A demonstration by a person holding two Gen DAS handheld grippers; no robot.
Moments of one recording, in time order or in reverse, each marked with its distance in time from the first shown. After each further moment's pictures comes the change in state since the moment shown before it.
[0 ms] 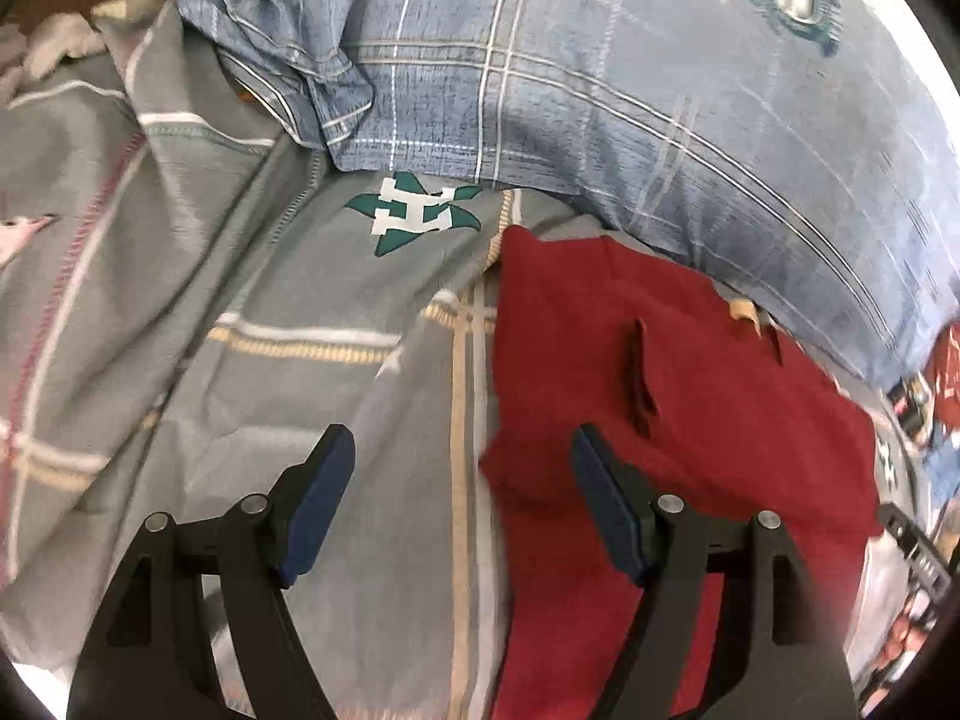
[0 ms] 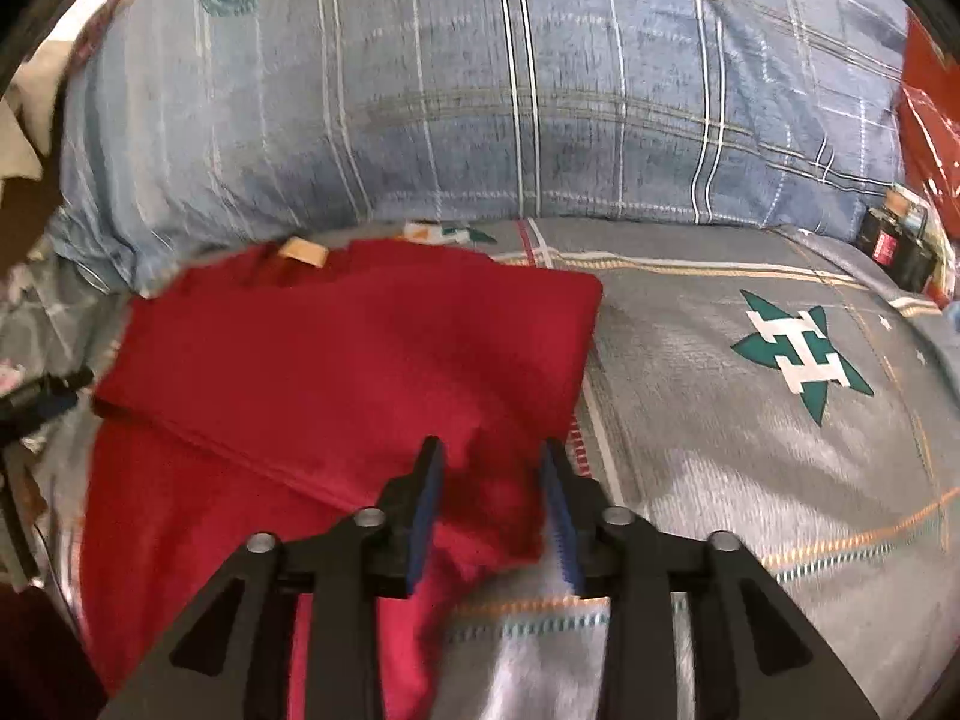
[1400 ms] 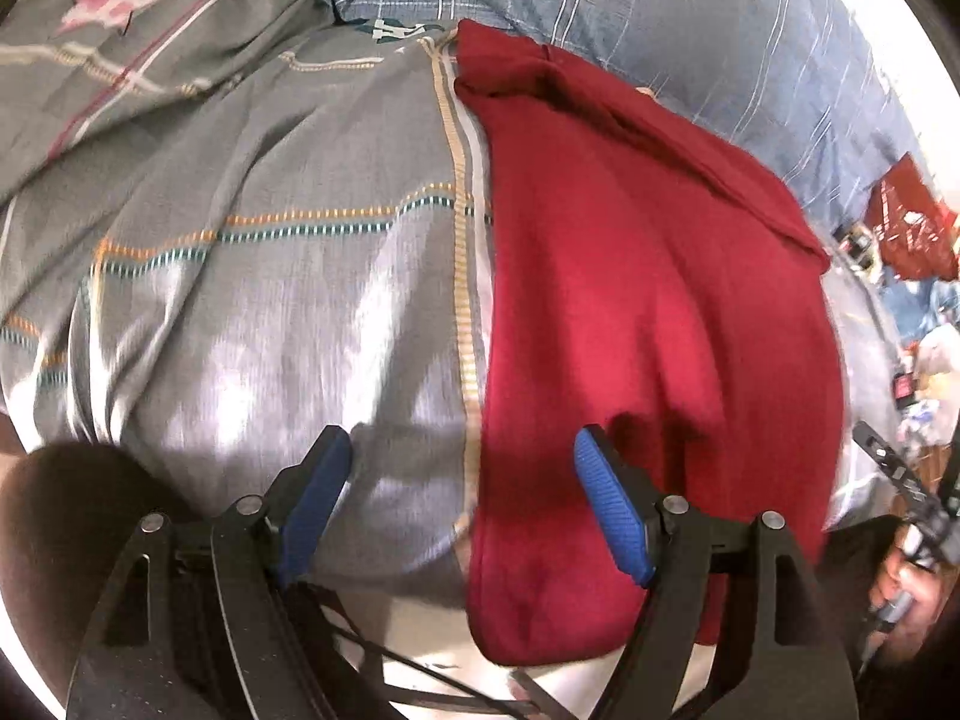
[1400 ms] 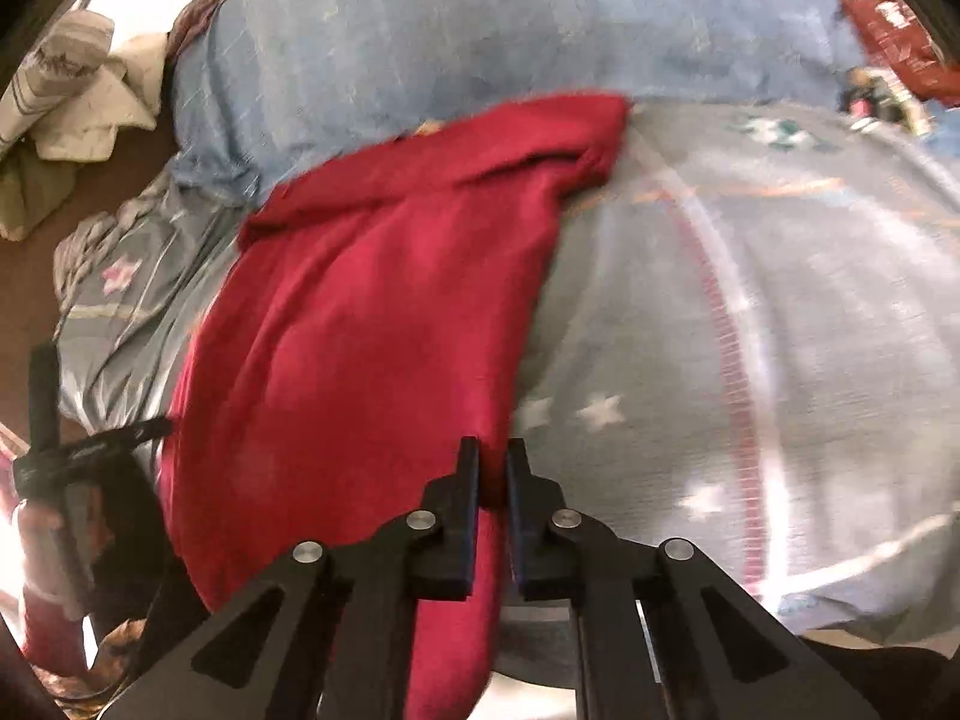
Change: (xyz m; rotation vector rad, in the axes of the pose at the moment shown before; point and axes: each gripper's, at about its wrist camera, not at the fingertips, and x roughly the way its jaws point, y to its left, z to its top) left arm -0.080 0.020 -0.191 0.061 0.139 -0.105; right arm -0.090 0.008 -0.166 -0.009 -0.020 0.051
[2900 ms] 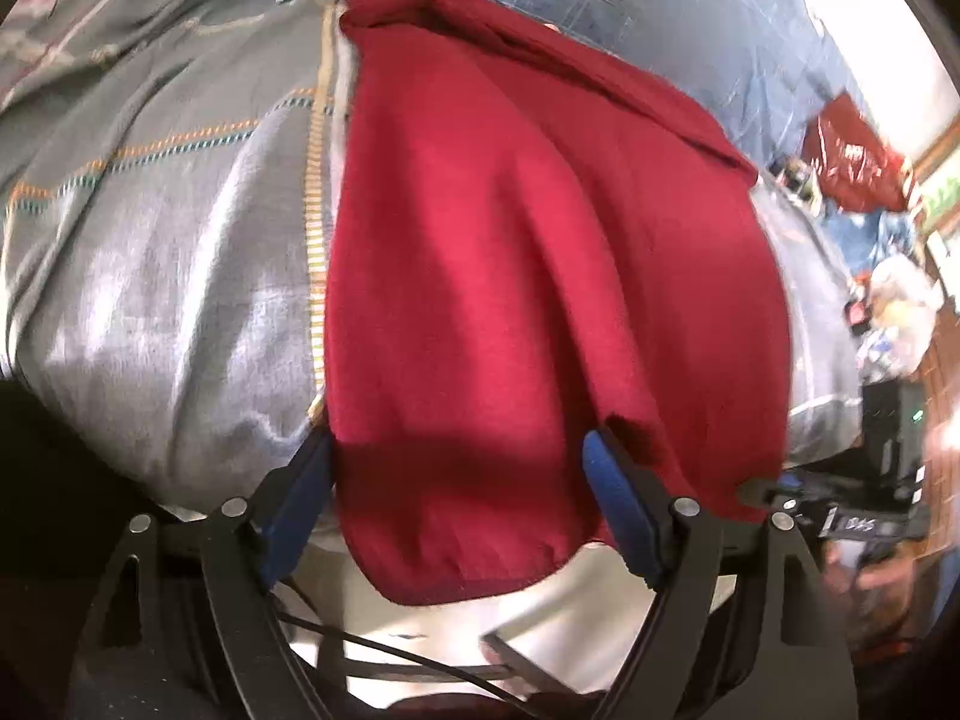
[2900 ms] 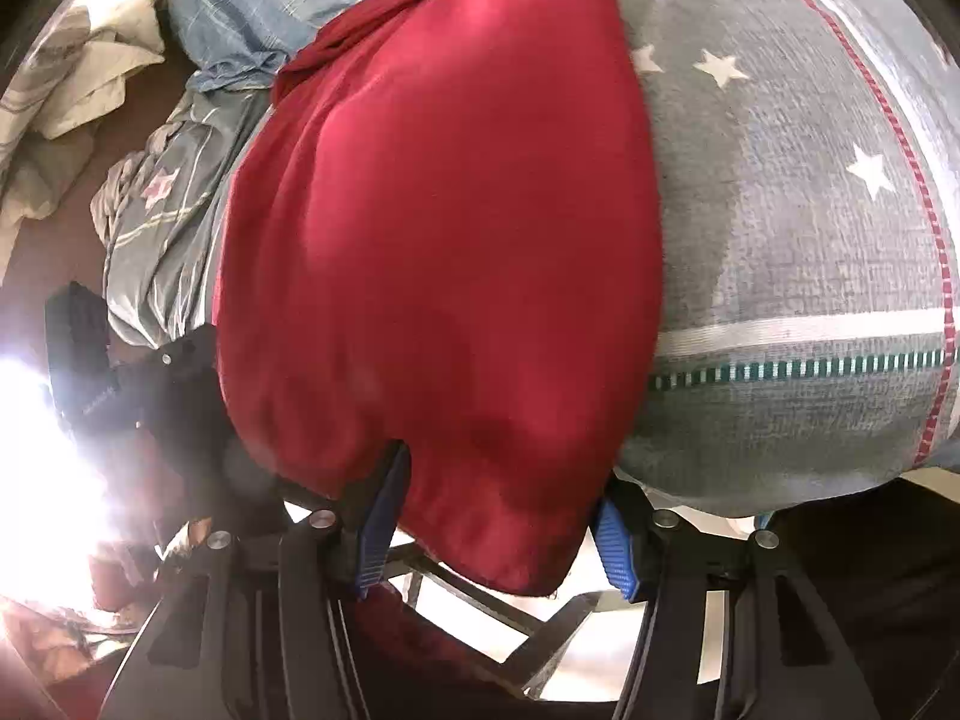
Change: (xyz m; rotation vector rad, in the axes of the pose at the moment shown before) left arm 0.011 -0.034 -0.038 0.119 0.057 -0.113; right arm 0.036 0.014 -0.065 0.103 0.390 0.346
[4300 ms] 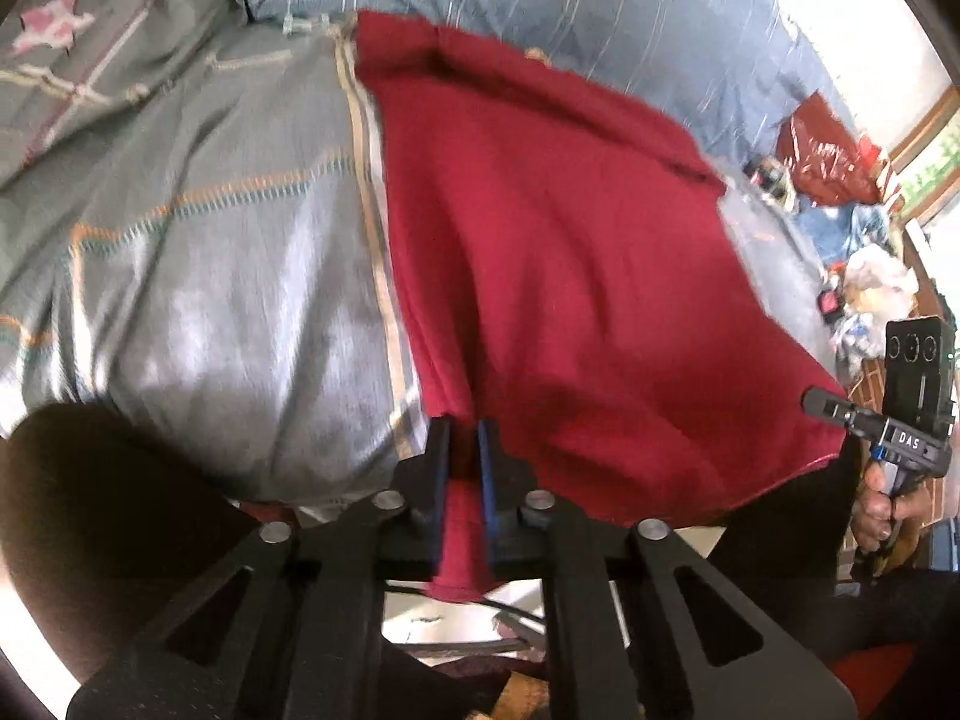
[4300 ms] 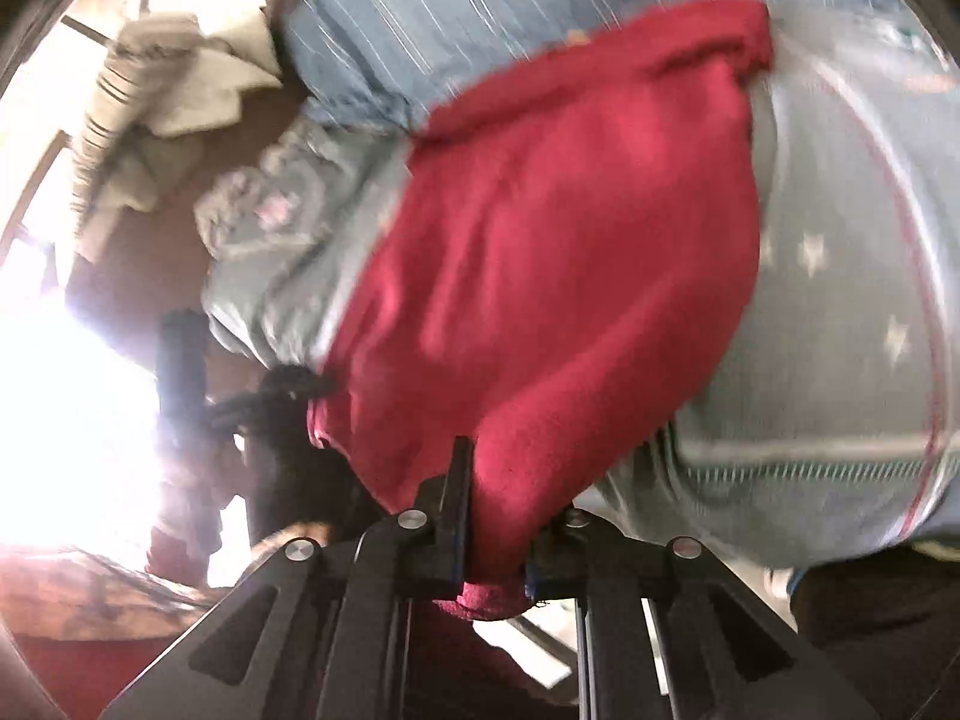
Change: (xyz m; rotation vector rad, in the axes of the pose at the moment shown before) left arm -0.053 0.027 0.013 0.014 -0.011 -0.071; right arm -0.072 0.039 0.018 -0.143 -0.168 0.216
